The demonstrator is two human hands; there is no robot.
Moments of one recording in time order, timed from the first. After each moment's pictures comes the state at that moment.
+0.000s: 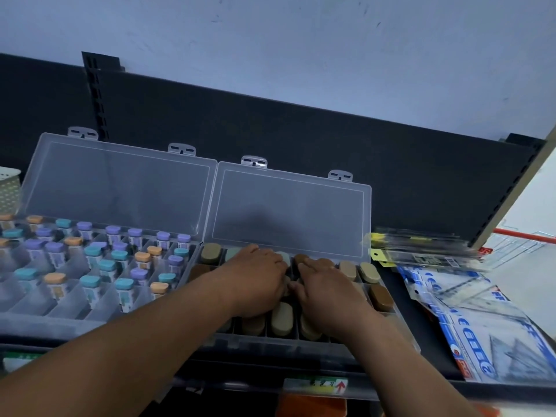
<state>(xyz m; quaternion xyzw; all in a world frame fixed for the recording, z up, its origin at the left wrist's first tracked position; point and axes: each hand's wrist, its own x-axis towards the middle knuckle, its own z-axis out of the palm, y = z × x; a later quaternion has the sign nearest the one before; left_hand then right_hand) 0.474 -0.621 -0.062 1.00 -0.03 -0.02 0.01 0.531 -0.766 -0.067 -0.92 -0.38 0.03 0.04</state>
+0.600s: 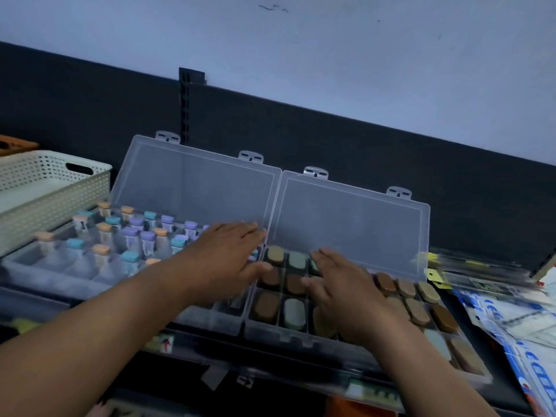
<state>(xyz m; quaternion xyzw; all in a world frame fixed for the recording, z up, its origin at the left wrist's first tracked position) 0.372 -0.514 -0.043 0.99 0.08 0.08 0.03 0.474 -0.709 -0.038 -0.91 -0.42 0.03 0.07</state>
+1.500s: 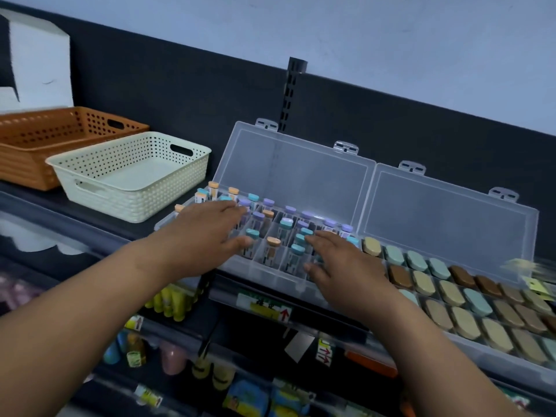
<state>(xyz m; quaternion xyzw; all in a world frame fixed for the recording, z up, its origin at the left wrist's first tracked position) 0.223 -0.398 -0.050 0.97 0.21 0.09 0.09 0.368 -0.585 -0.045 -0.86 -0.50 0.02 0.06</state>
